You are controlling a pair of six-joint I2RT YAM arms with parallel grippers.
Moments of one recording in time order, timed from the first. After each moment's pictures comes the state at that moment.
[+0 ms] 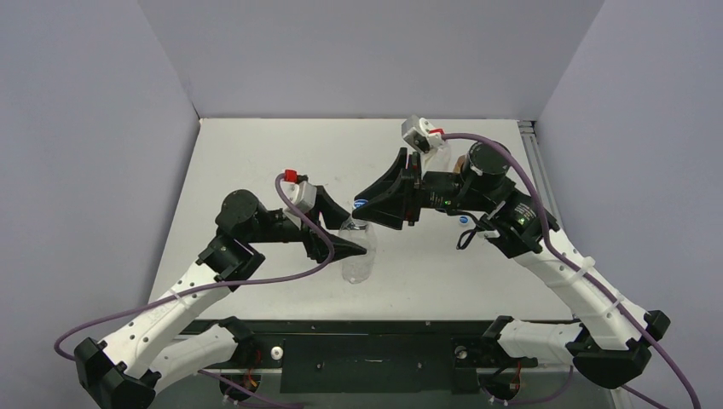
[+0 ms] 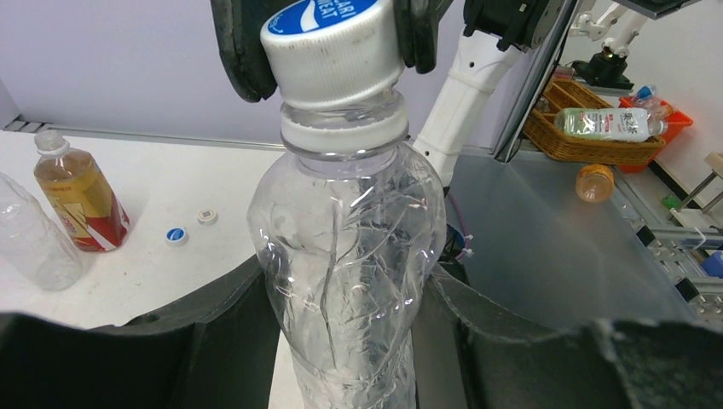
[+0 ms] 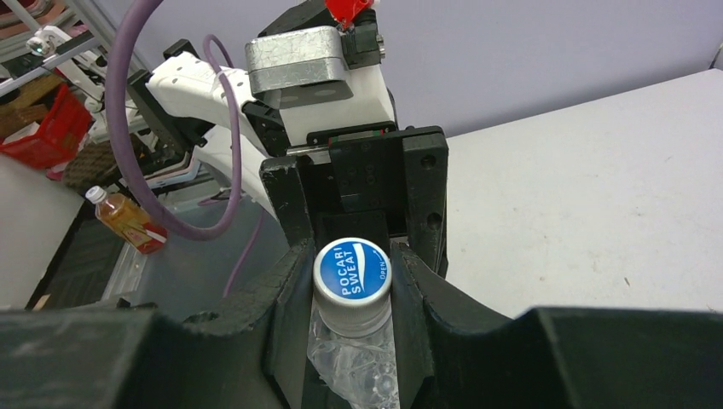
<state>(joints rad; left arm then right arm) -0.69 0.93 0.87 0.24 0.90 -0.29 0.79 1.14 1.43 -0.27 -0.74 0.30</state>
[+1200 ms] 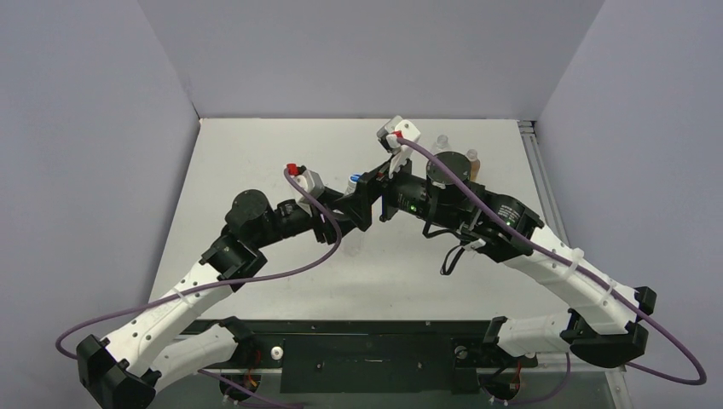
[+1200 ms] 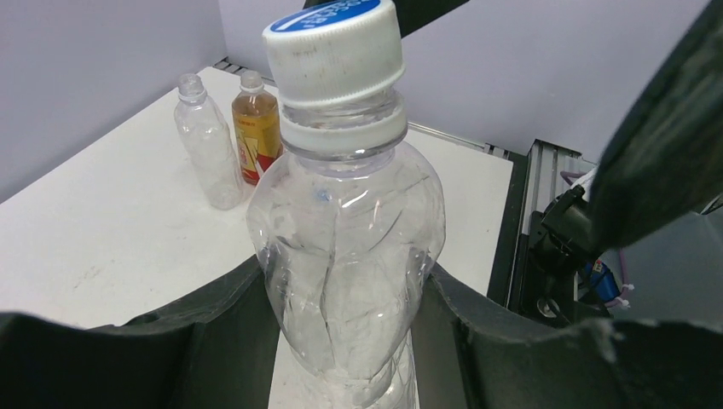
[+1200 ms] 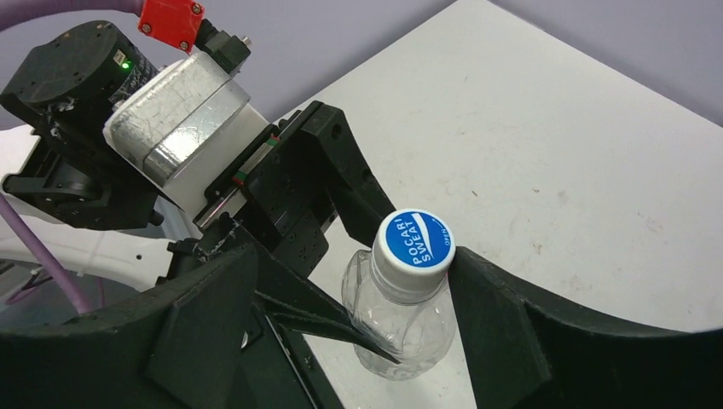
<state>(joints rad) -0.69 0.94 0.85 0.16 0.49 -0.16 1.03 1.24 1.58 -0.53 0.01 0.21</state>
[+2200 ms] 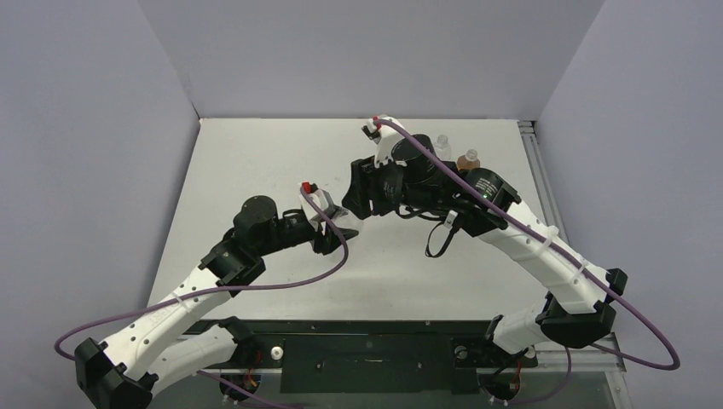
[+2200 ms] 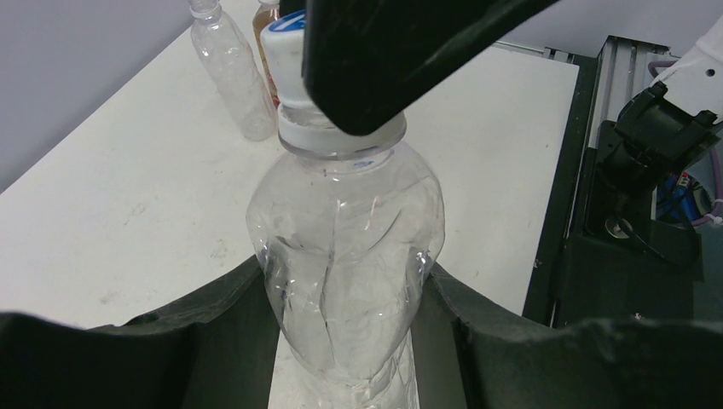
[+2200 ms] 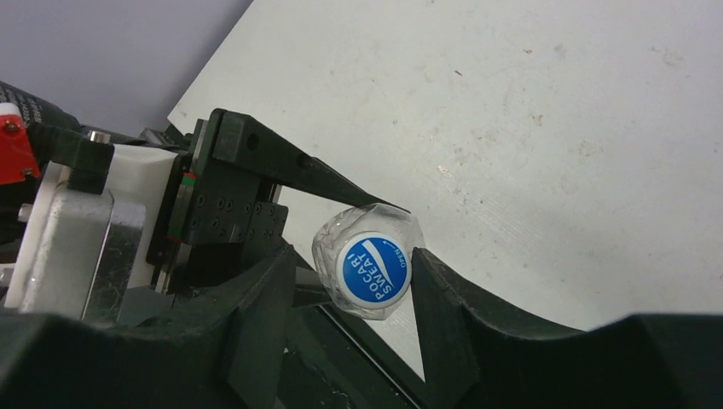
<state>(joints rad) -0.71 0.90 0.80 -0.01 0.43 0.07 0.98 1.43 1.83 -0.90 0.04 0.41</state>
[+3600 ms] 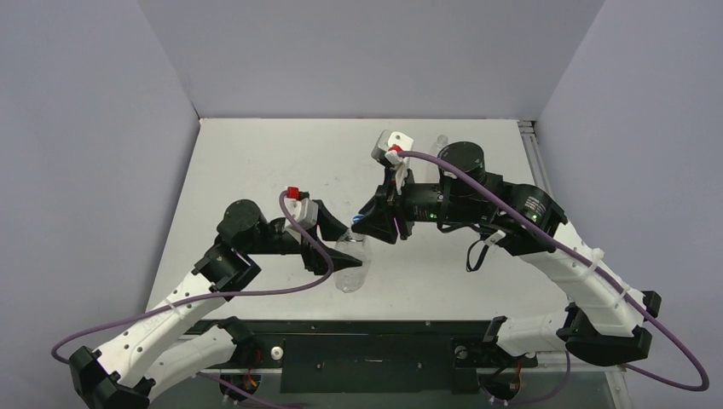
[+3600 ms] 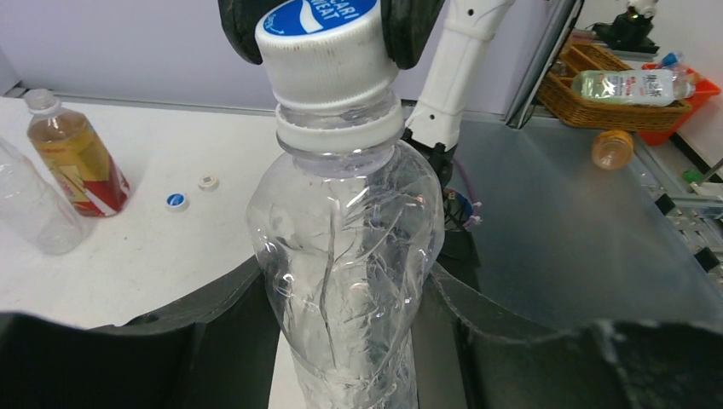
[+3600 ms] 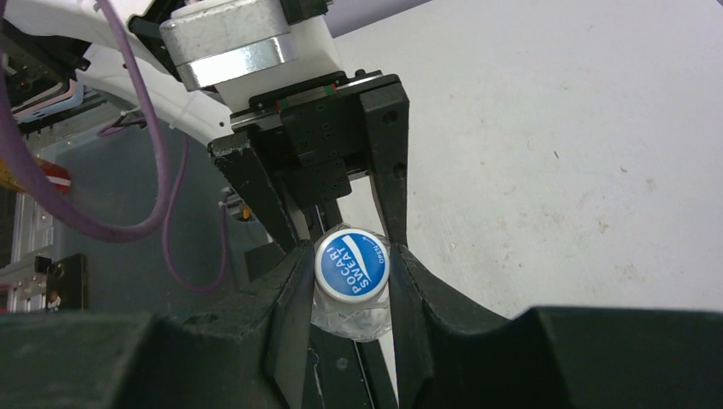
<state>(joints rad) -0.71 0.86 0.80 0.14 0.85 -0.18 0.99 1.27 1.78 -0.85 -0.31 0.10</state>
